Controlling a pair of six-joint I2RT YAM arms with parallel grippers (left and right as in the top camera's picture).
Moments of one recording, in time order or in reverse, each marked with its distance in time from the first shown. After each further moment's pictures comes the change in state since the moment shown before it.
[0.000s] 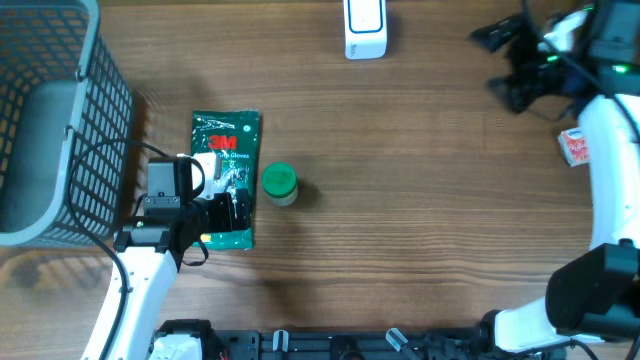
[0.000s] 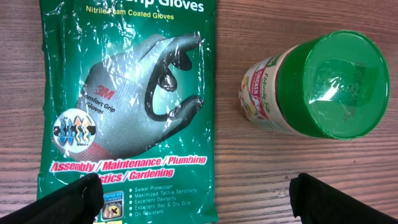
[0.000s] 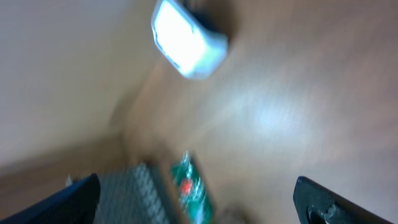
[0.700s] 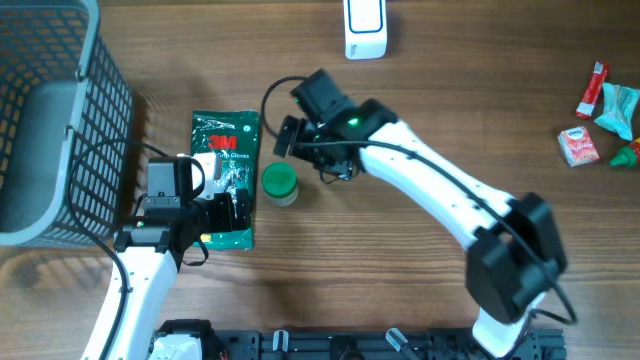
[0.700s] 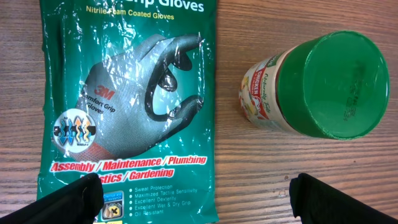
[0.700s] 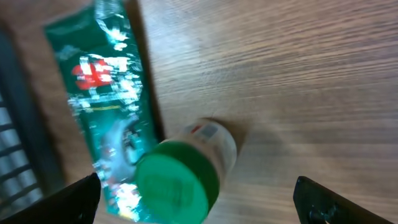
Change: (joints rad) left arm 0.000 0.000 0.000 0.000 0.000 0.000; right arm 0.855 0.245 -0.002 0.044 0.525 0.158
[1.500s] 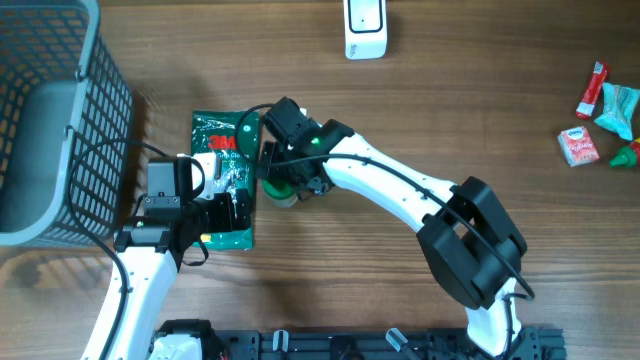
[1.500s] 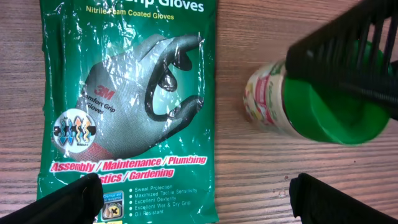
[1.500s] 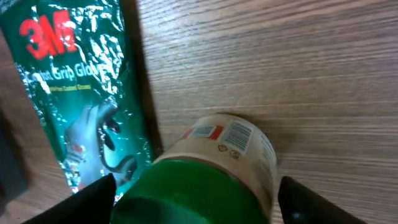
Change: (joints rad) left arm 0.000 0.000 0.000 0.000 0.000 0.000; right arm 0.089 0.131 0.000 0.088 -0.016 0.022
